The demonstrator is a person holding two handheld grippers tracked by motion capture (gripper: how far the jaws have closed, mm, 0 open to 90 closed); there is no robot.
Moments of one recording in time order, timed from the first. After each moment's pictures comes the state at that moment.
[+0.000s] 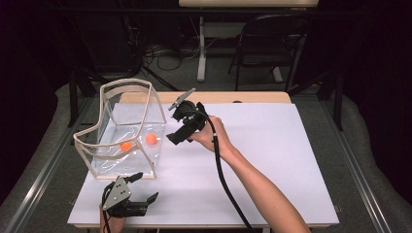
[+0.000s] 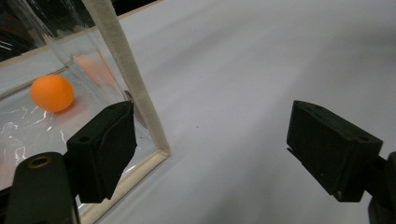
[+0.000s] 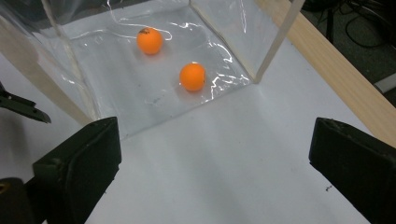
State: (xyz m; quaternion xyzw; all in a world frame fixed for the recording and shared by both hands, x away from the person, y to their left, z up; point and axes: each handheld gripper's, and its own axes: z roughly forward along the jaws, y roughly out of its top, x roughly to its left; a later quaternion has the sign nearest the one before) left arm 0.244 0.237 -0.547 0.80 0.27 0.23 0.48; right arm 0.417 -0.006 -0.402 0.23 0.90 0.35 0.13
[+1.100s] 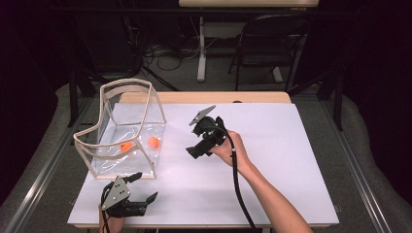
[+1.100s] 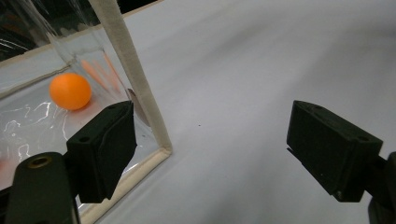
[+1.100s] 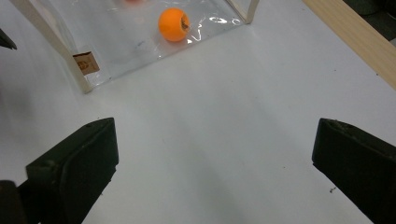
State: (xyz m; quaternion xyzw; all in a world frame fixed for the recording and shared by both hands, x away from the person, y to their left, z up) left arm 0.244 0.239 -0.547 0.80 0.28 0.23 0.48; right arm 0.397 -0.055 -0.441 0.26 0.90 0.33 0.13
